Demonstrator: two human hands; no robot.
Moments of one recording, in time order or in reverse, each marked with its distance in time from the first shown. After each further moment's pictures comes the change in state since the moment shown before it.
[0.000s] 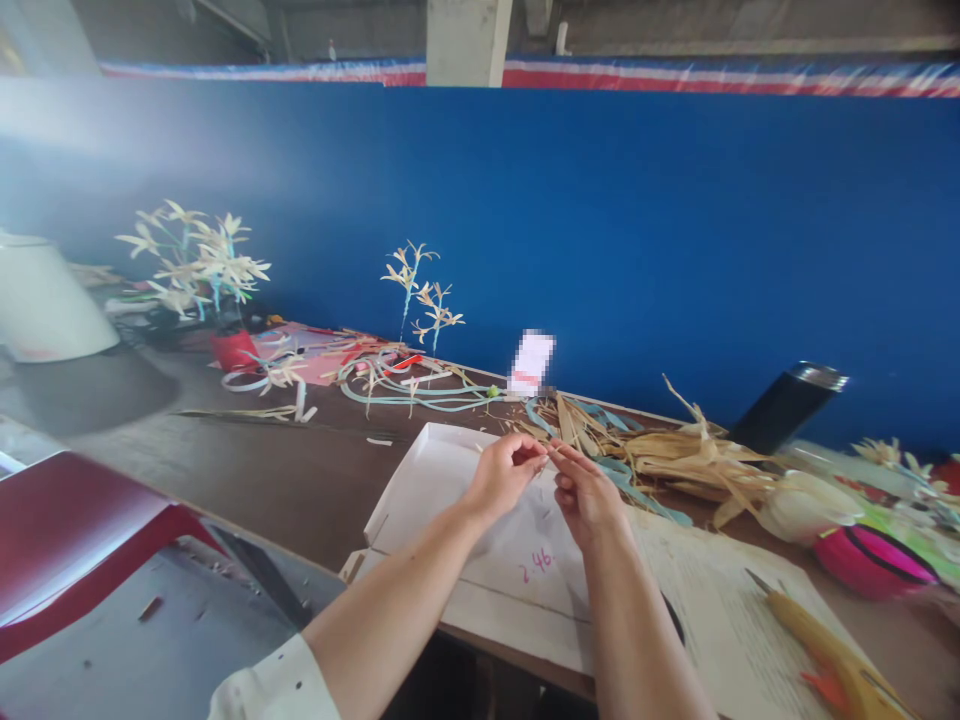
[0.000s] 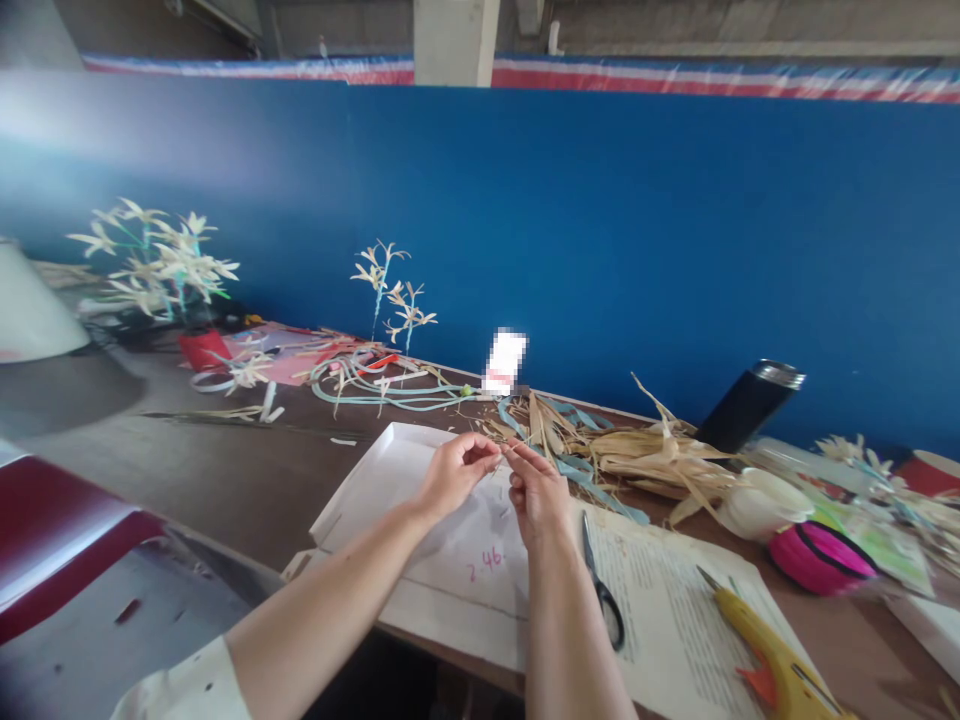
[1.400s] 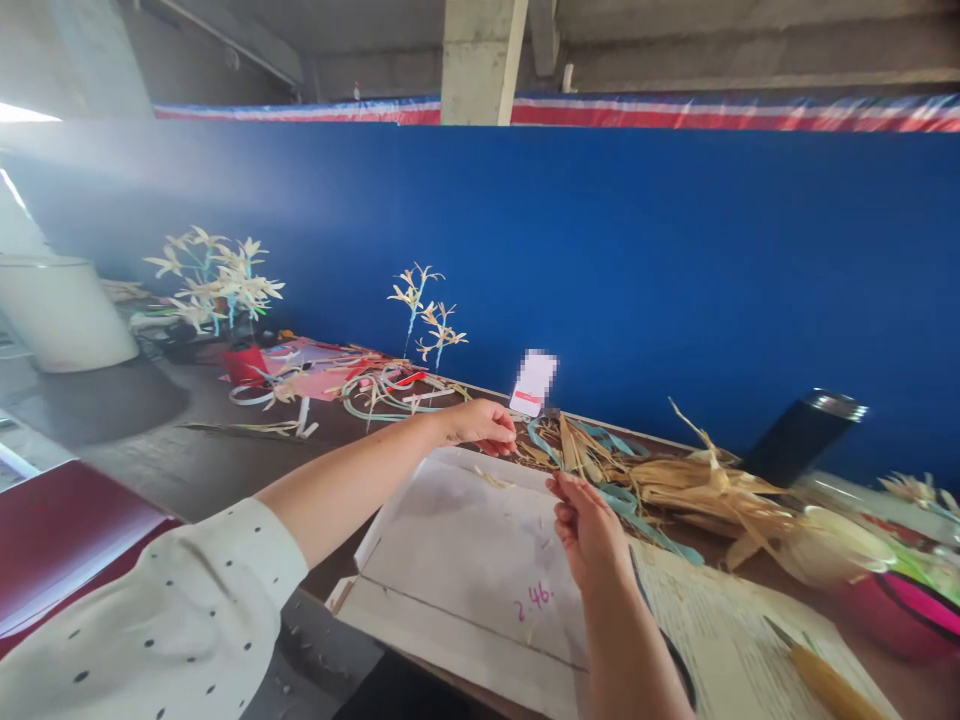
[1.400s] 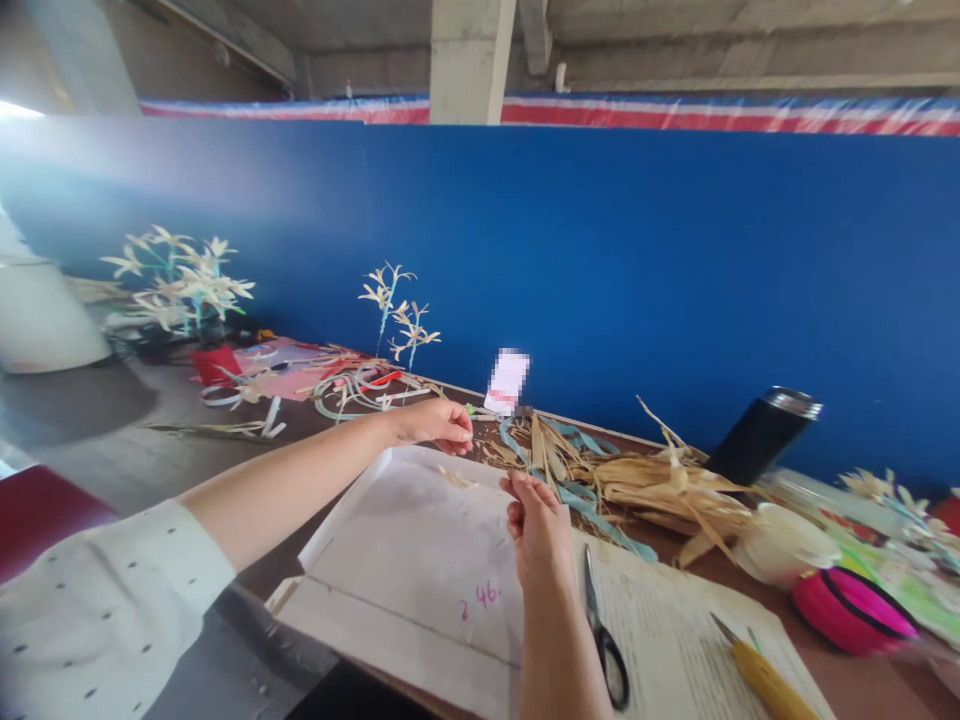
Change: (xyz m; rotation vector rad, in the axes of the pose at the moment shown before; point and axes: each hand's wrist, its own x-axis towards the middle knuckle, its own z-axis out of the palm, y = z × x) left_hand 0.088 0.041 -0.076 0.138 -0.539 -0.325; right_hand -0.004 0.000 0.001 -0.019 0.073 0.009
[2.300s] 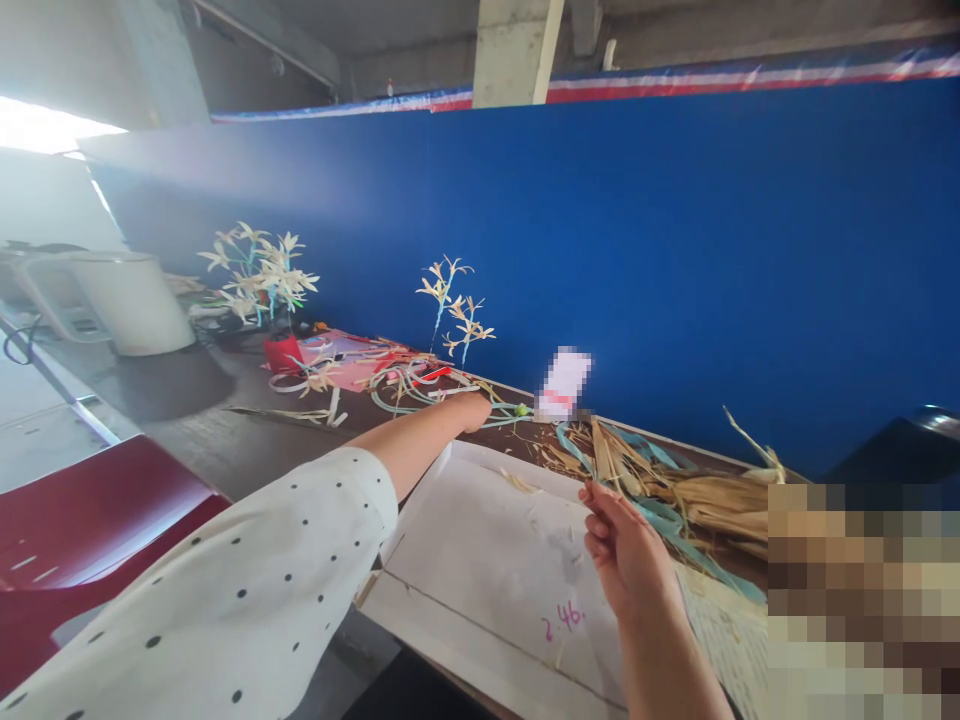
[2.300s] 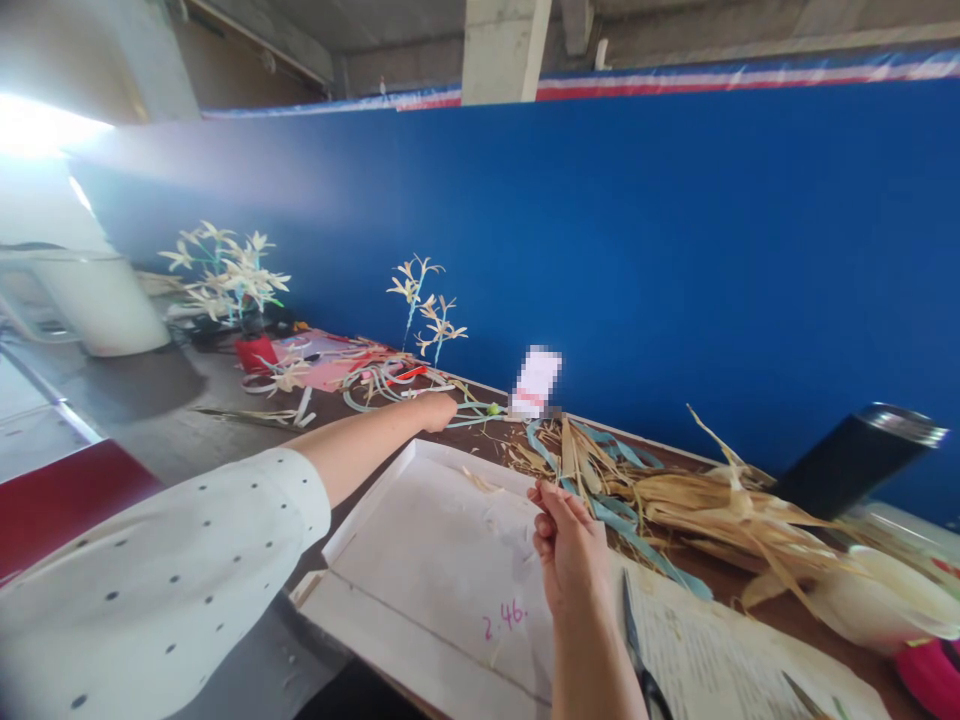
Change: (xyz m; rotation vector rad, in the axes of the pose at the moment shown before) left_hand 0.043 -0.045 -0.063 1.308 0.172 -0.376; right_hand 0.002 0.001 -0.002 0.012 -0.047 0.023
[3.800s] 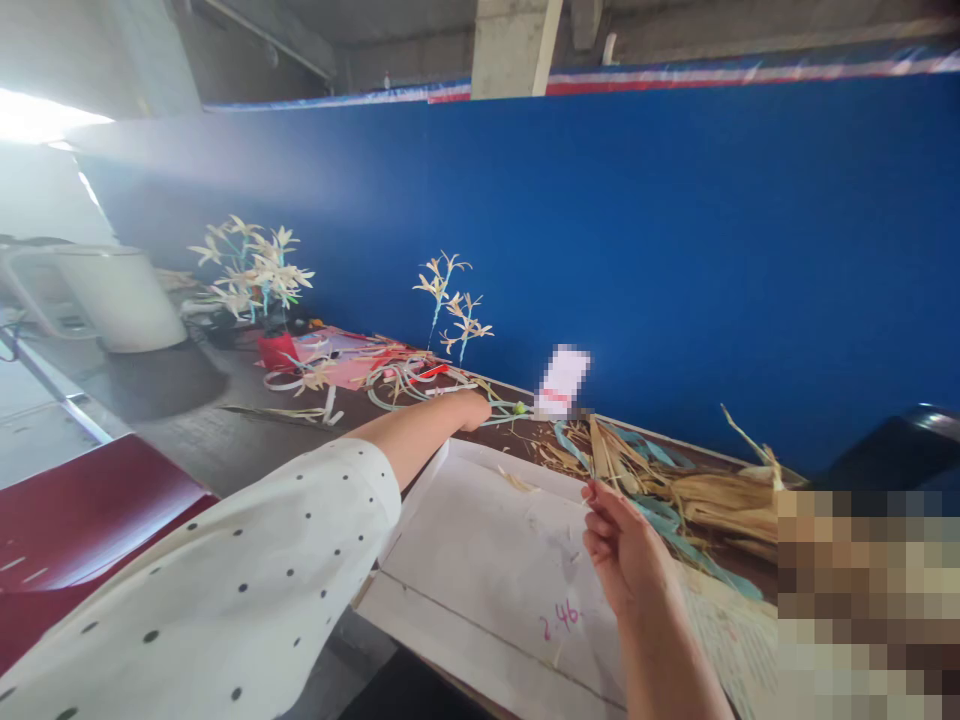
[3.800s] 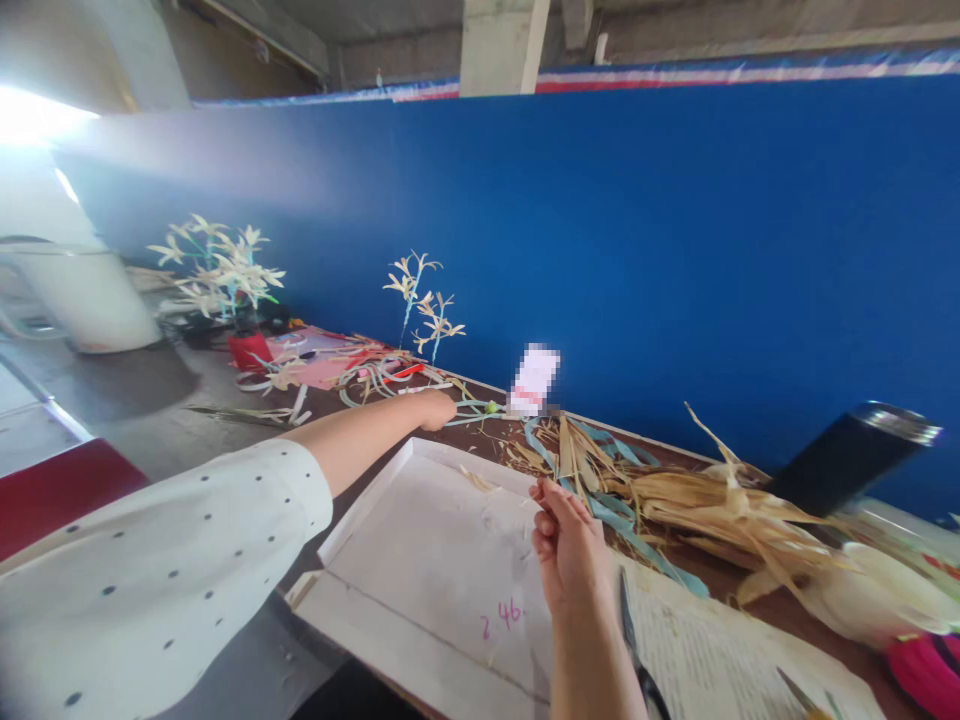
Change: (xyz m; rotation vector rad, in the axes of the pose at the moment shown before) left_hand -0.001 0.002 -0.004 0.042 -0.013 0.117; right_hand 0.002 0.000 -0.003 0.055 -0.038 0.007
